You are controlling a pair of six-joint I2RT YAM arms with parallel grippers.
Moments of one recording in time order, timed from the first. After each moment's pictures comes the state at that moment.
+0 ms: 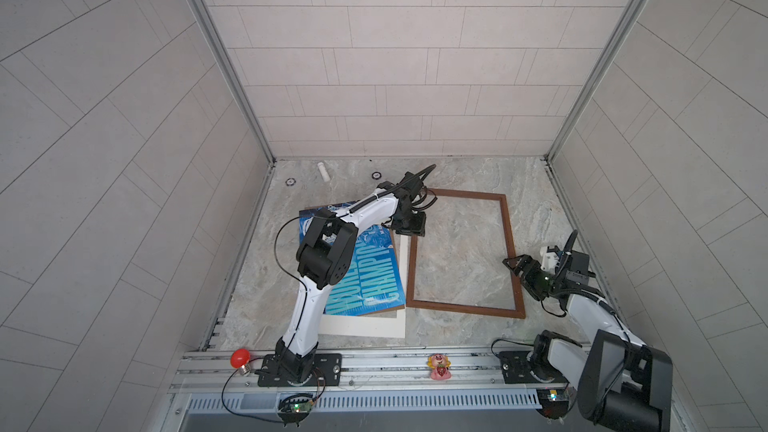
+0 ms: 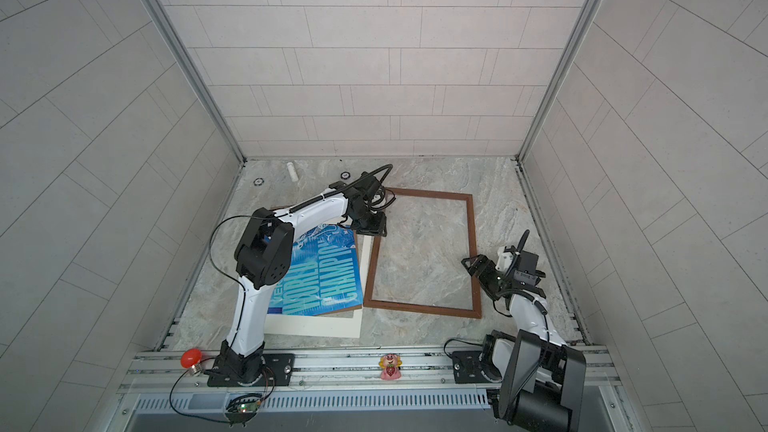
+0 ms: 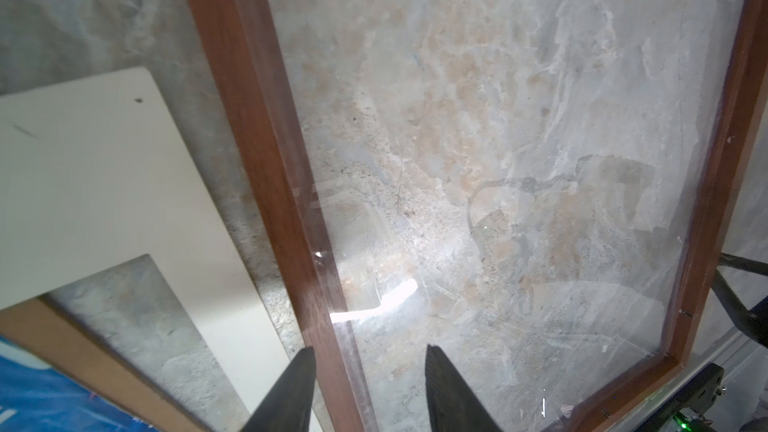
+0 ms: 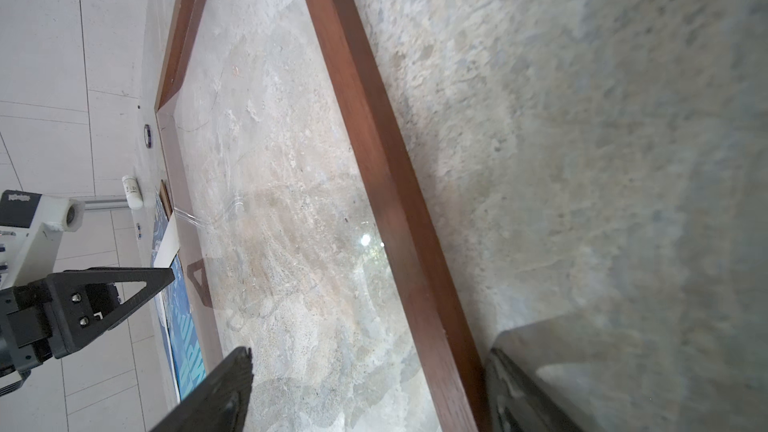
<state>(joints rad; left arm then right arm) -0.60 2.17 1.73 -0.84 0.31 -0.35 -0.42 1.05 0.31 -0.25 -0.62 0.49</state>
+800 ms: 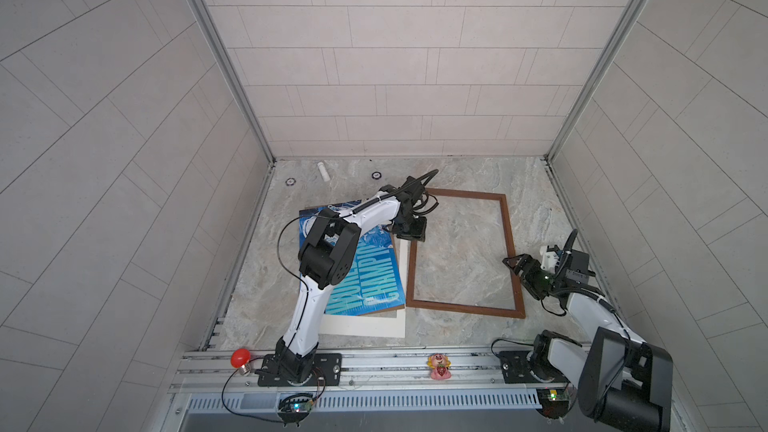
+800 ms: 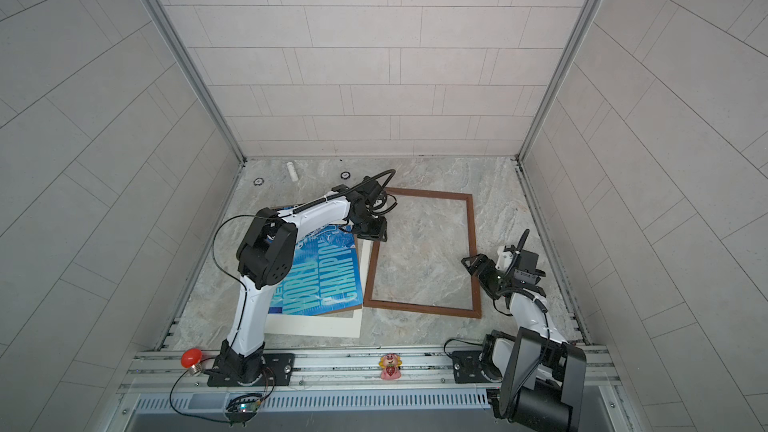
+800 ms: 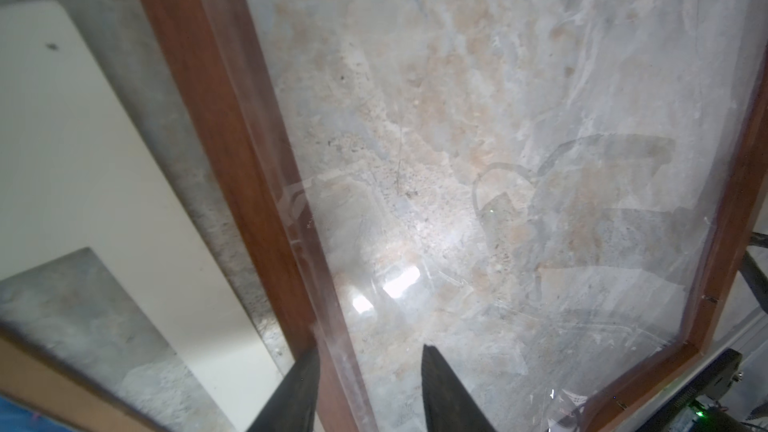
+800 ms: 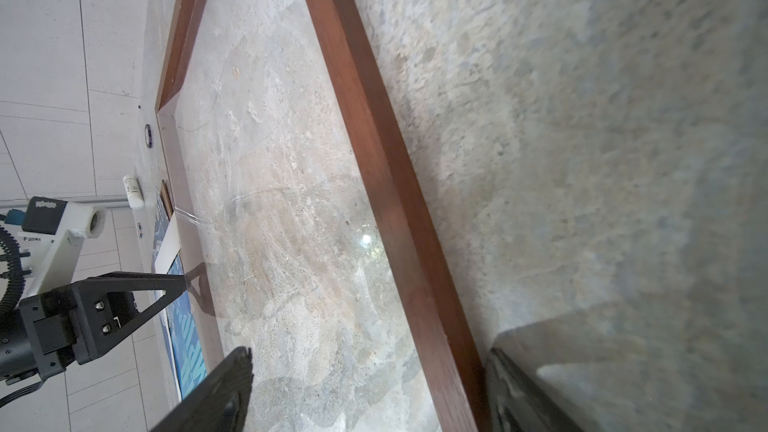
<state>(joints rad) -0.61 2.18 1.69 -0.82 0.33 -0.34 -0.42 1.05 0.31 -0.25 -0.62 0.49</state>
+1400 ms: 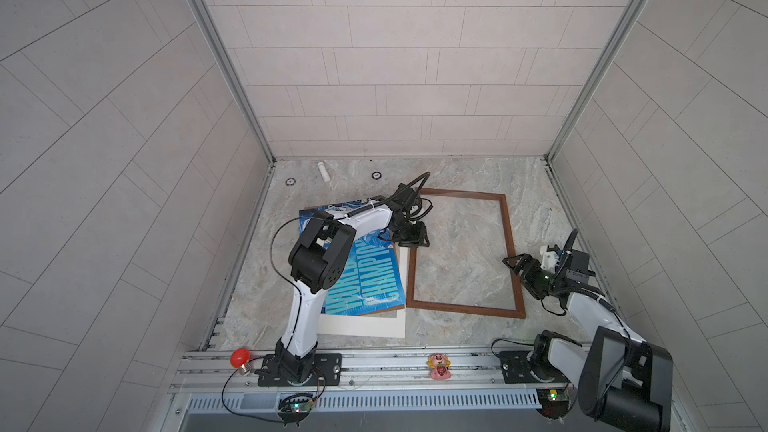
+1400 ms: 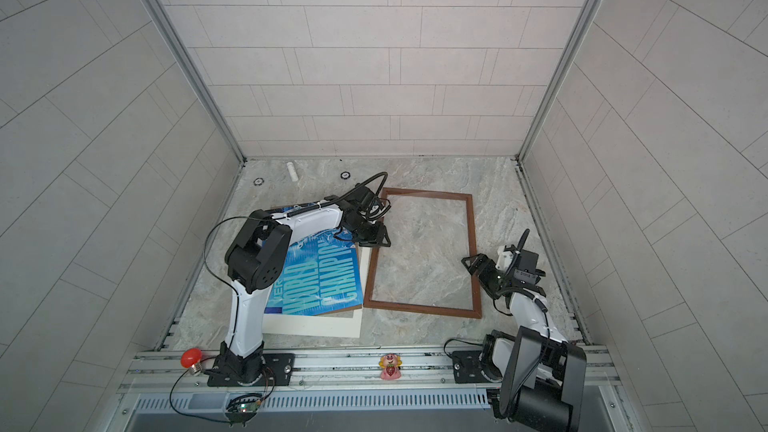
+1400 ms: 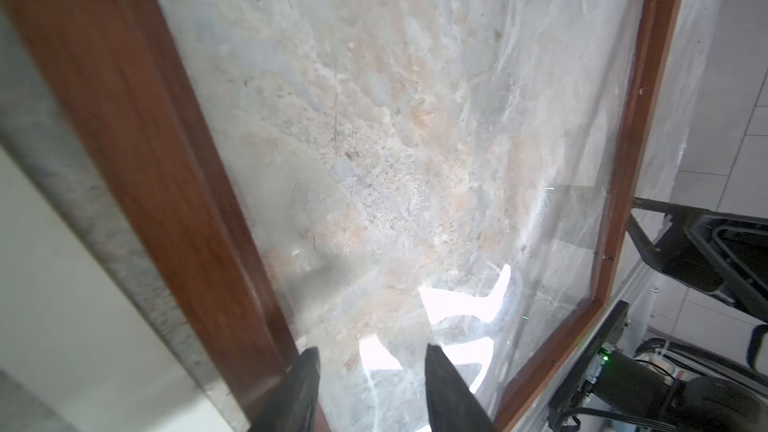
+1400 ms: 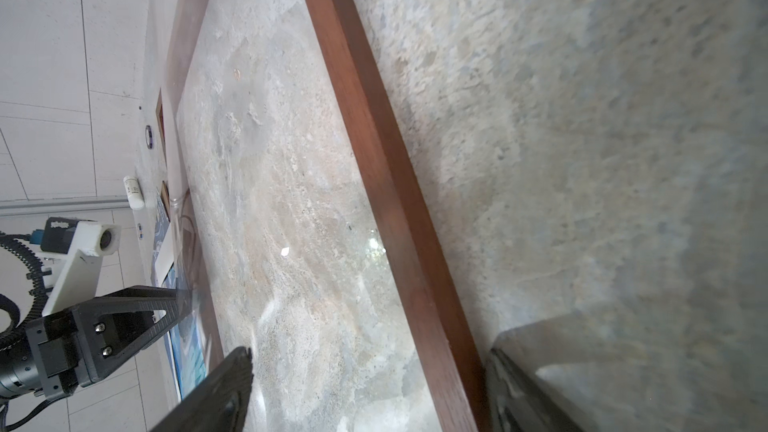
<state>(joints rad) -0.59 2.09 1.47 -0.58 0.54 -0.40 -0.42 1.06 0.31 -0.24 -0.62 0.49</state>
